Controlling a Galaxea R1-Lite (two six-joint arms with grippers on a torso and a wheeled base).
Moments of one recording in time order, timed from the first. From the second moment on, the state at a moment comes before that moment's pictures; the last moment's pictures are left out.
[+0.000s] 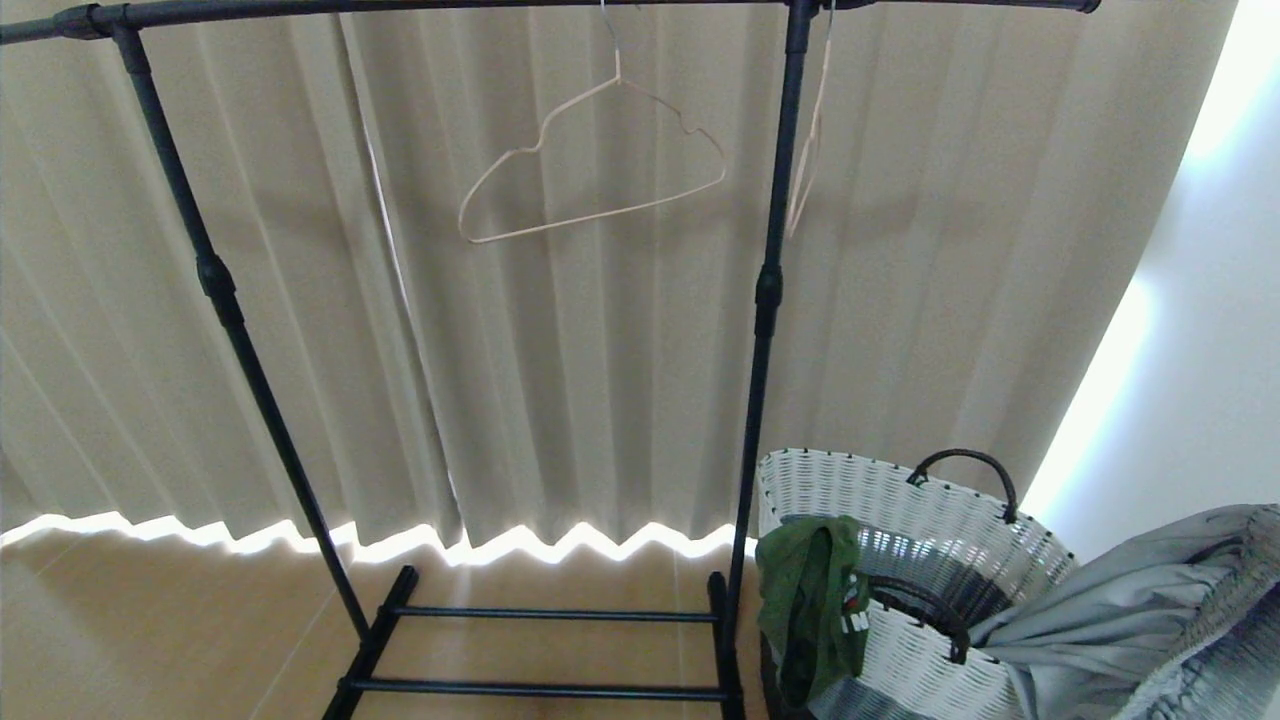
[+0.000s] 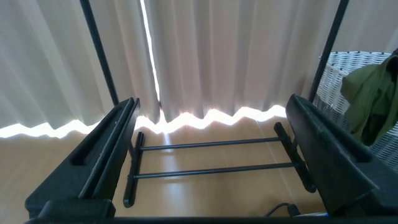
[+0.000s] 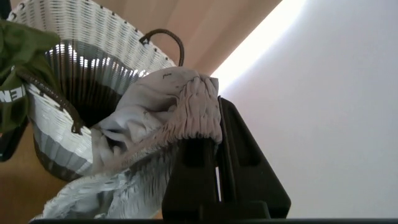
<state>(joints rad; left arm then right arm) 0.00 0.00 -0.01 0.03 -0.08 0.05 -0.06 0.93 -0.34 -0.27 -0.21 -0.46</state>
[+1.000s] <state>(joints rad) 0.00 0.00 -0.01 0.03 -0.08 0.05 -0.06 0.93 -0.34 -0.27 -0.21 -0.46</state>
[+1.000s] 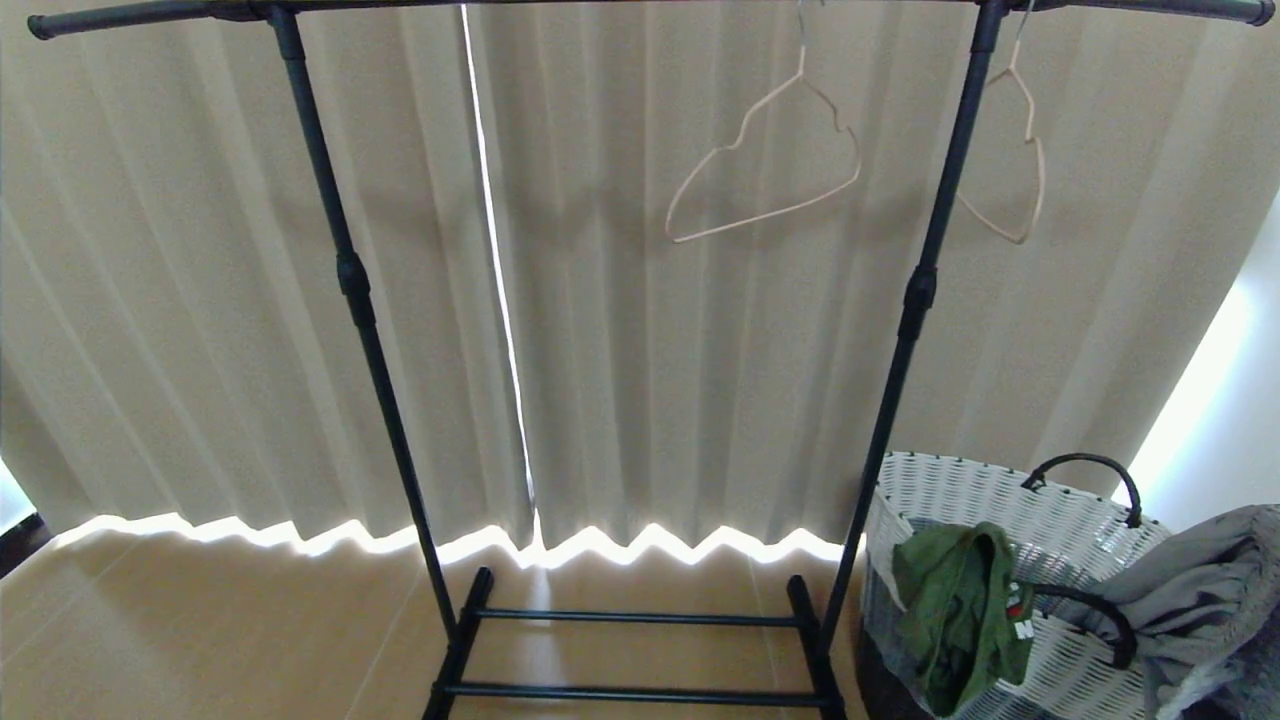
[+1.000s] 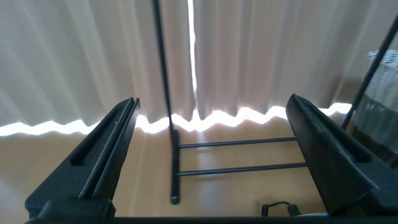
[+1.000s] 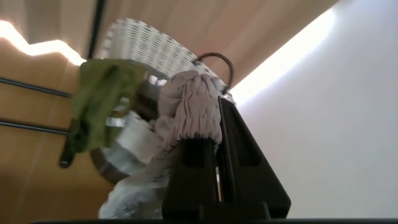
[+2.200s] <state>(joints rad) 0.00 0.00 -0.01 0.03 -0.09 0.15 -0.06 0.93 -0.35 -0.27 -0.19 -0.46</state>
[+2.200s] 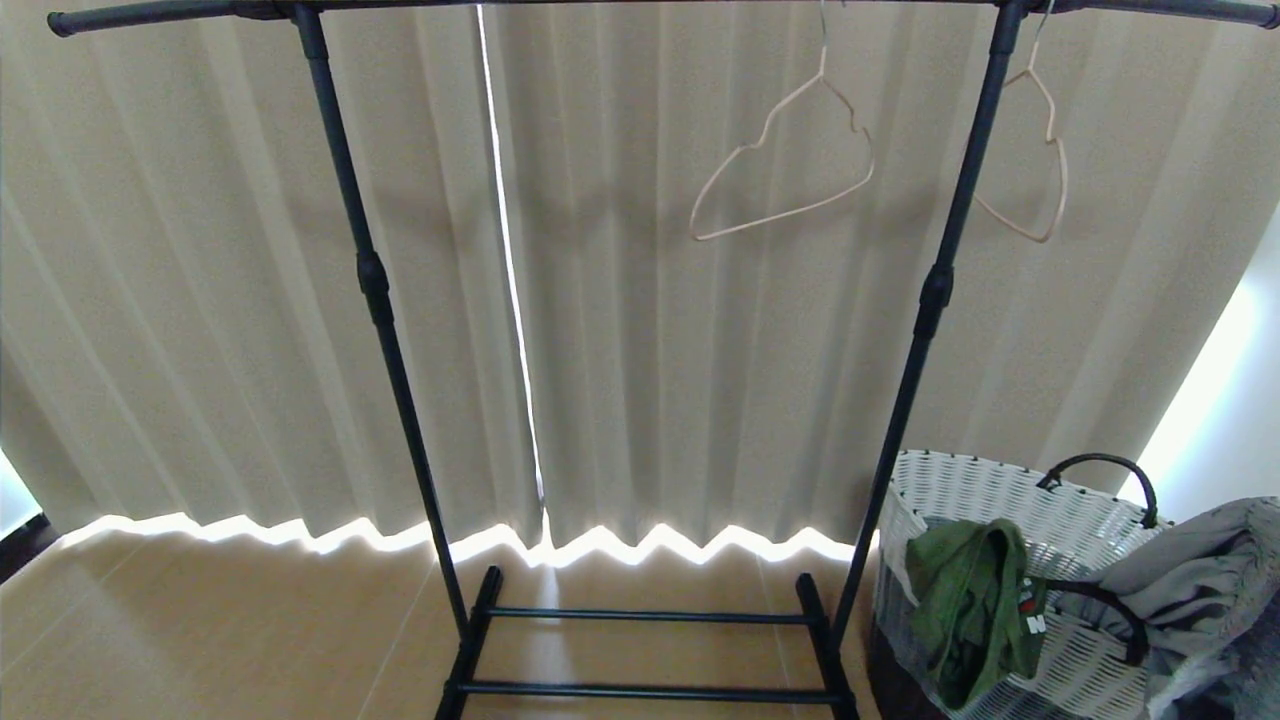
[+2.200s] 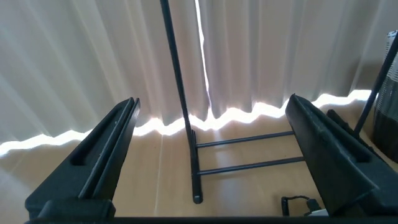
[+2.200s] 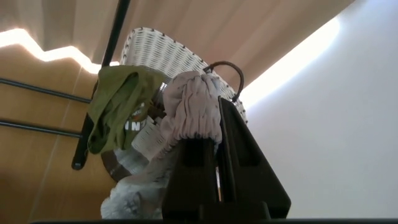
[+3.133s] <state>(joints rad) -0.02 0.16 -0.21 -0.05 -0.35 0.15 0.31 0.93 -0.71 0.09 -0.08 -0.12</state>
